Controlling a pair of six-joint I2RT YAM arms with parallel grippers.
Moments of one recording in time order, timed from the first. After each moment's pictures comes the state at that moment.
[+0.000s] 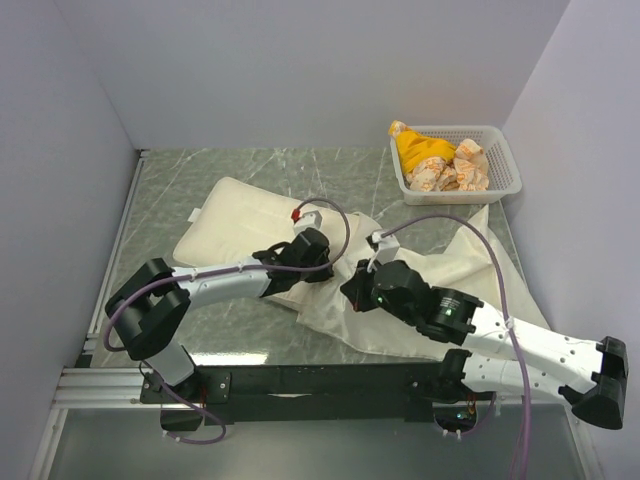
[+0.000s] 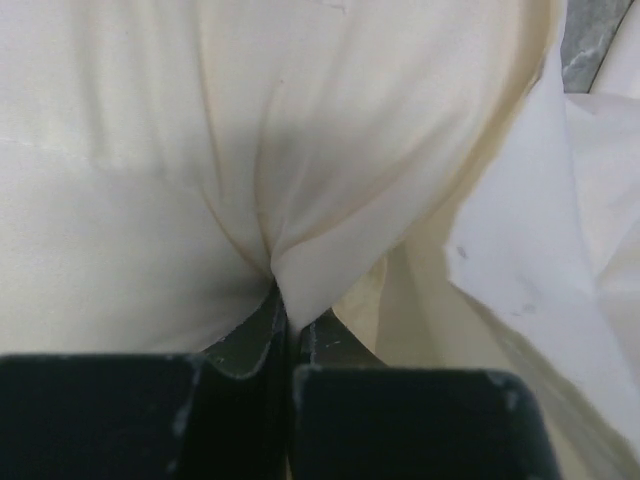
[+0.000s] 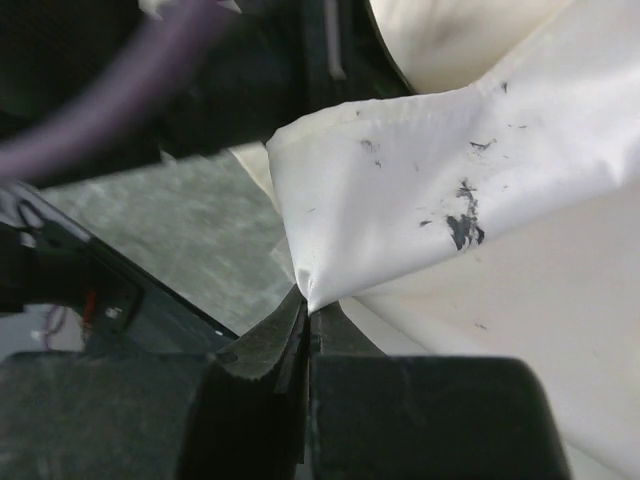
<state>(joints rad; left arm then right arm) -0.91 1.62 0.96 -0.06 -0.20 -0.90 1.07 0.89 0.72 -0.37 0.30 0.67</state>
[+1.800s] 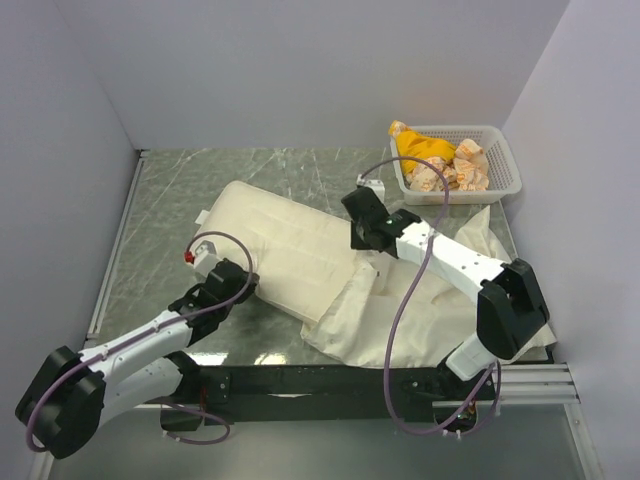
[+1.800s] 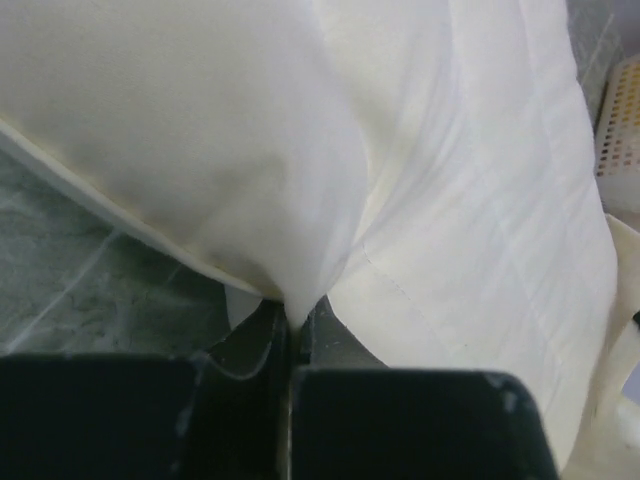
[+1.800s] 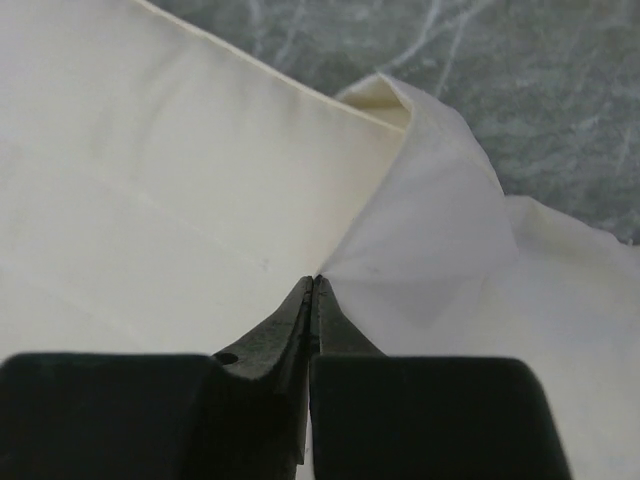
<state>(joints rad) -0.63 0.97 0.33 0.01 -0.40 -1.19 0.66 1.55 1.16 -0.56 0.36 0.51</state>
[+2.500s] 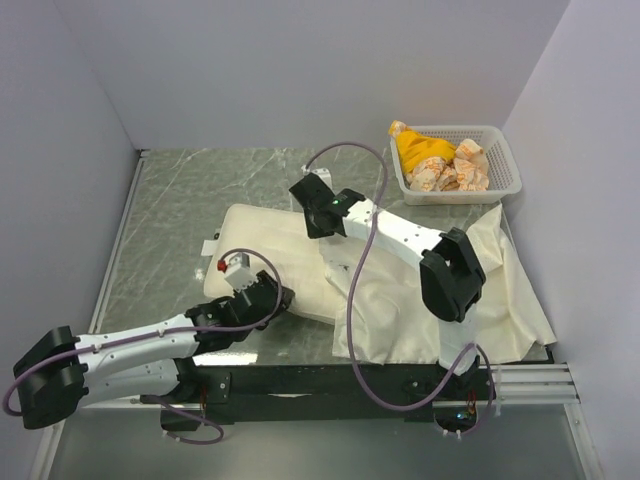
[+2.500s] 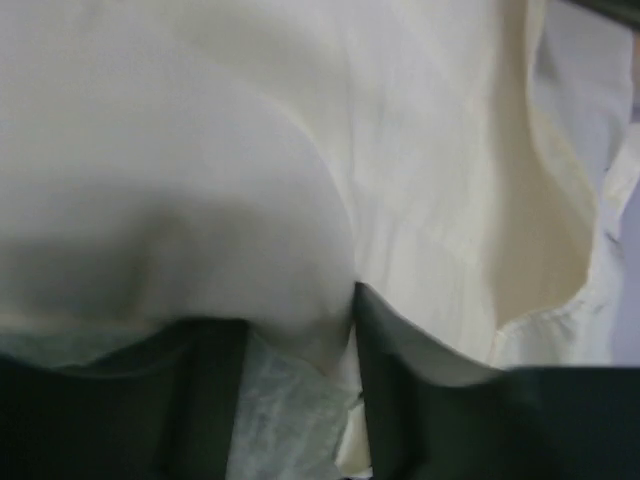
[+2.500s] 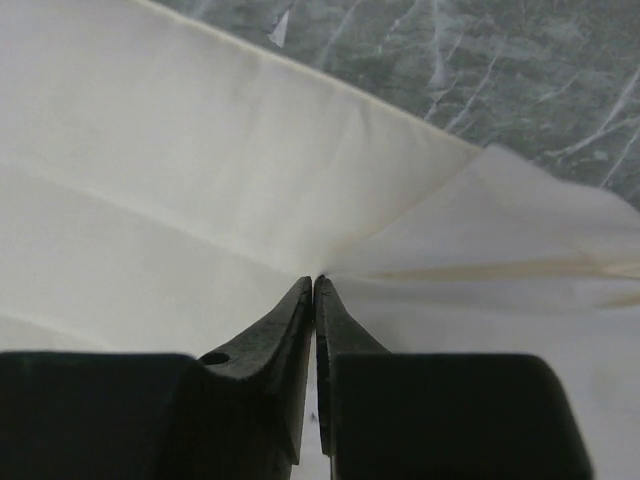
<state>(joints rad) -1.03 0.98 0.39 -0.06 -0.53 -1.28 0.79 1.92 1.63 -0.67 0.35 0.49</state>
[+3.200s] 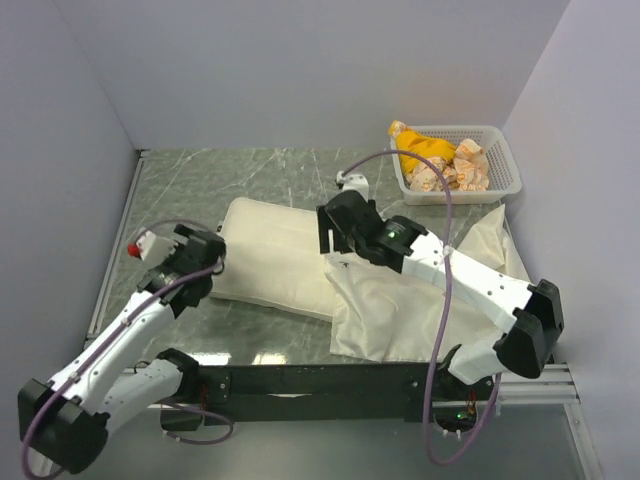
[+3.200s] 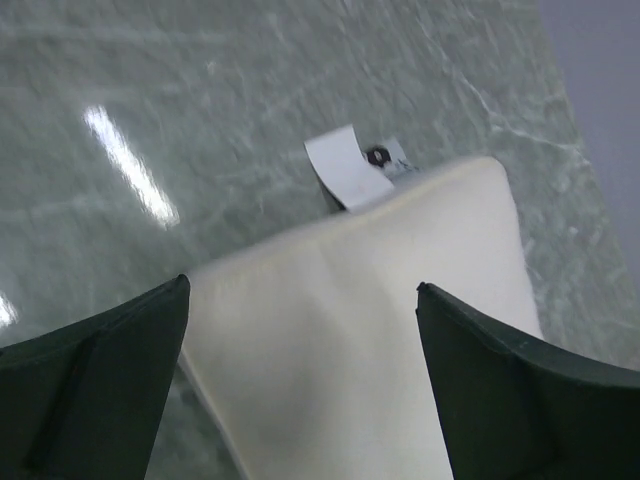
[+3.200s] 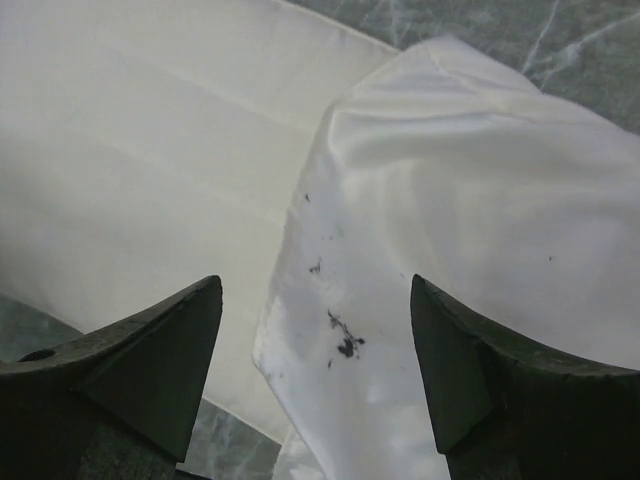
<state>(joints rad) -0.53 0.89 0.73 -0.78 -0.84 -1.49 0.85 1.46 1.34 -0.65 0.42 0.52</state>
